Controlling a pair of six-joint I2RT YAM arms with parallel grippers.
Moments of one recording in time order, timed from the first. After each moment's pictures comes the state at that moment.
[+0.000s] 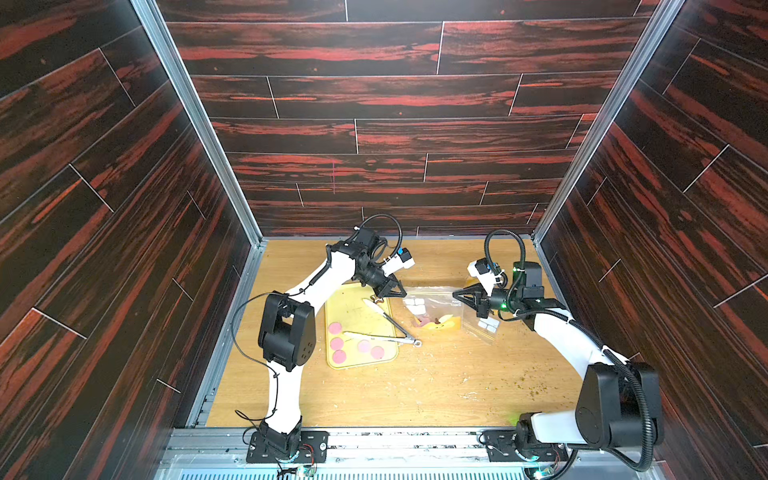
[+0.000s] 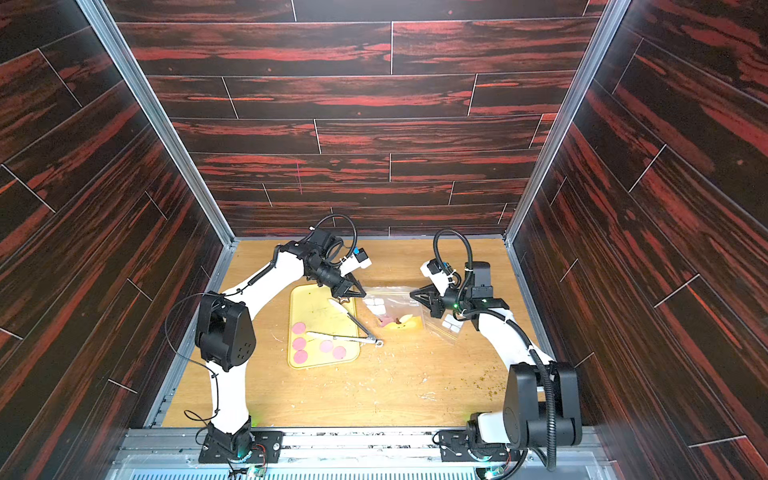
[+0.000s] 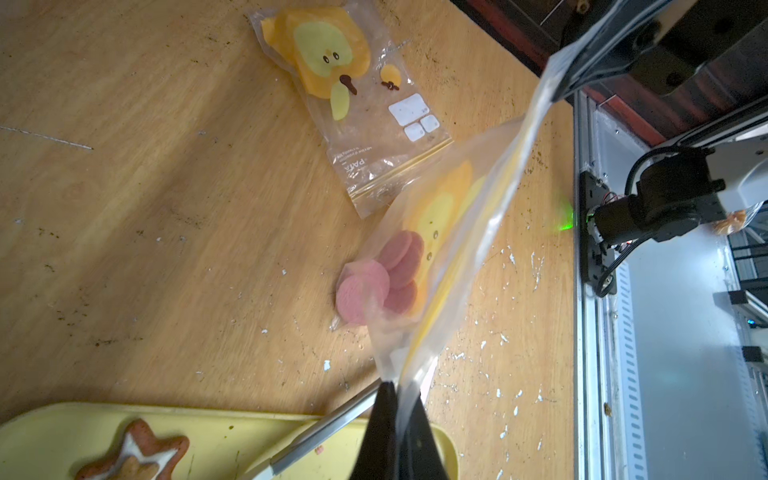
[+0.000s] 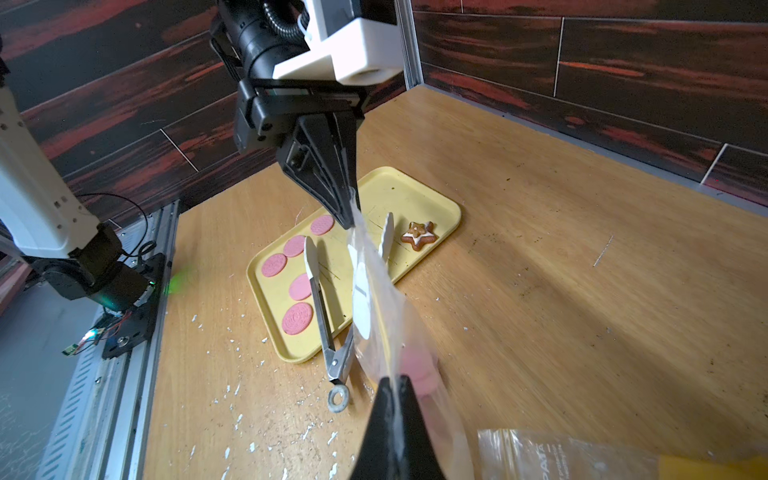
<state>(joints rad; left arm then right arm) -0.41 2.03 1.78 -0.93 0.85 0.52 0.09 1.40 0.89 -0.18 -1.01 -0.35</state>
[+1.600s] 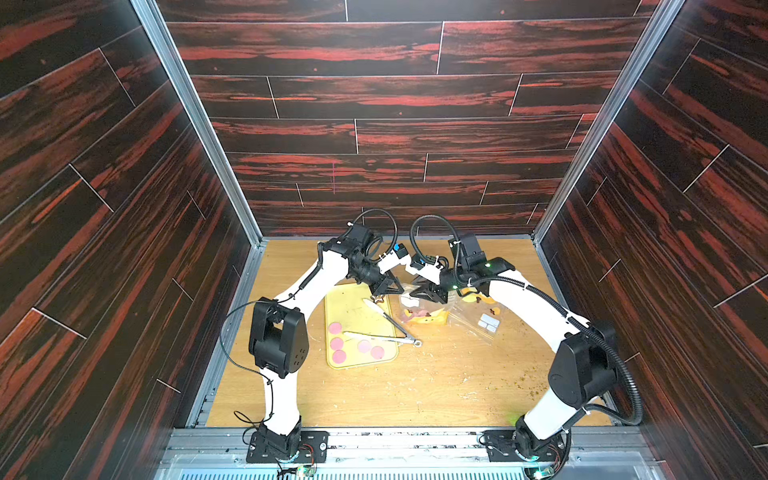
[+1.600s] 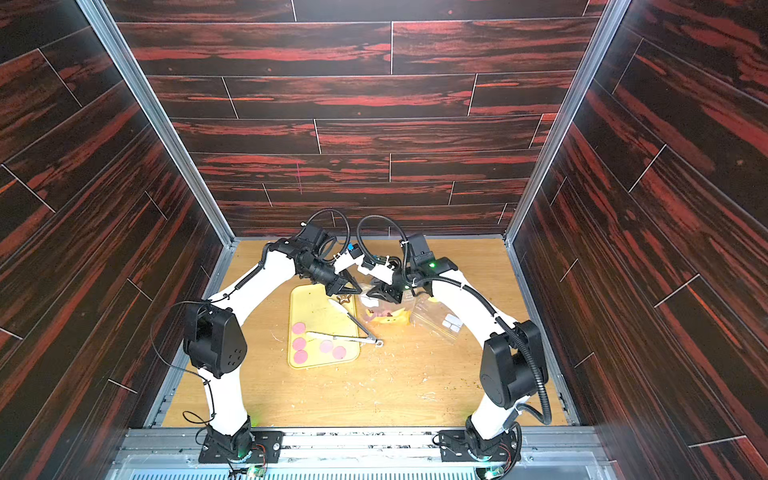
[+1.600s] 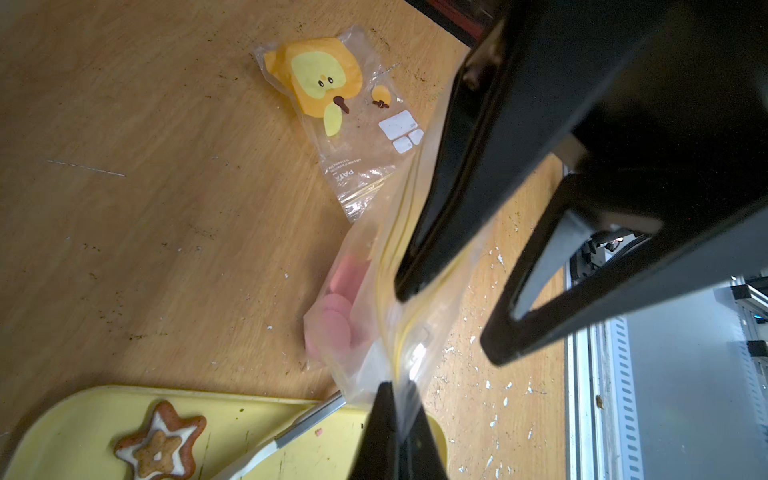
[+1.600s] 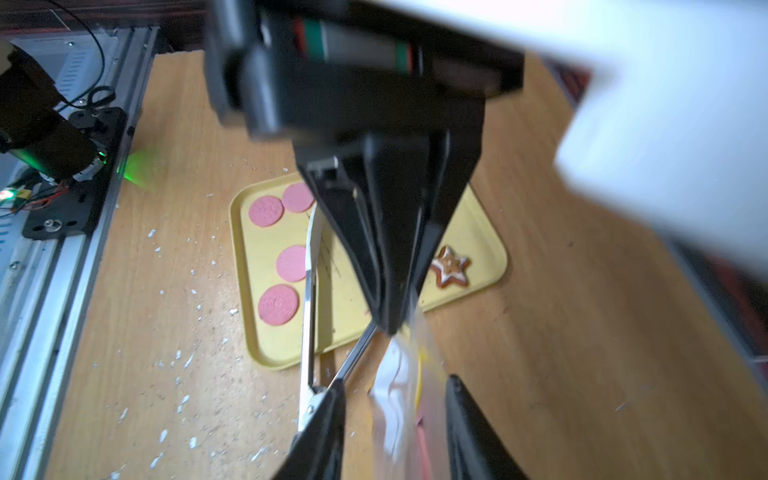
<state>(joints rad) -0.40 1.96 1.78 -0.97 0.85 0.55 0.49 1.70 1.47 -0.62 -0.67 -0.72</state>
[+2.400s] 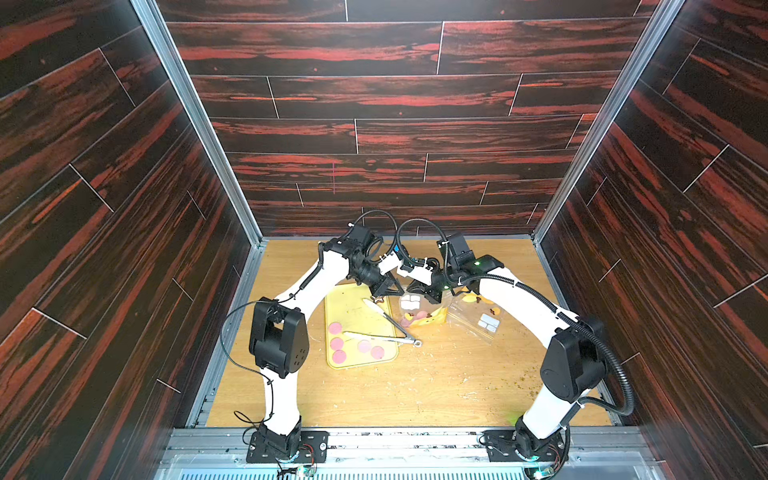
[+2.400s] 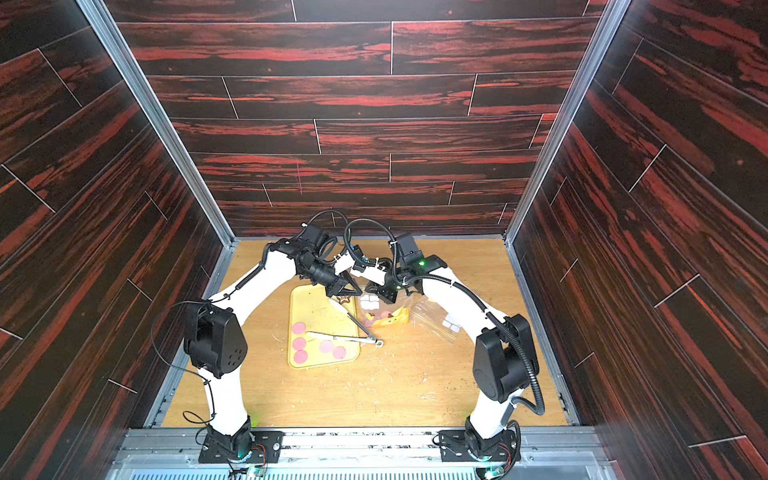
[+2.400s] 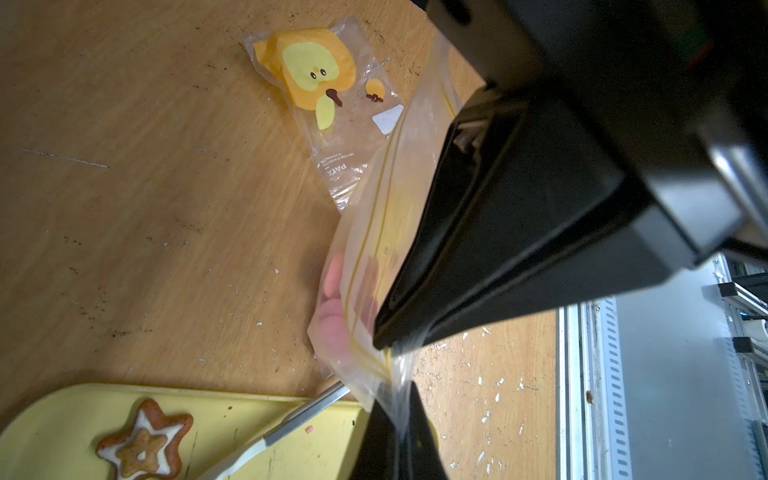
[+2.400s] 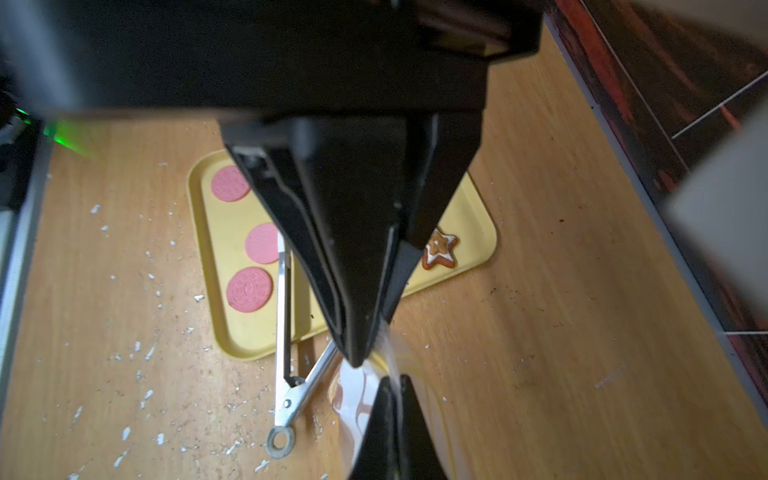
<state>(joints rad) -0.40 1.96 1.78 -0.98 0.85 0.55 0.54 1.75 1.50 -0.67 -0.49 -0.73</state>
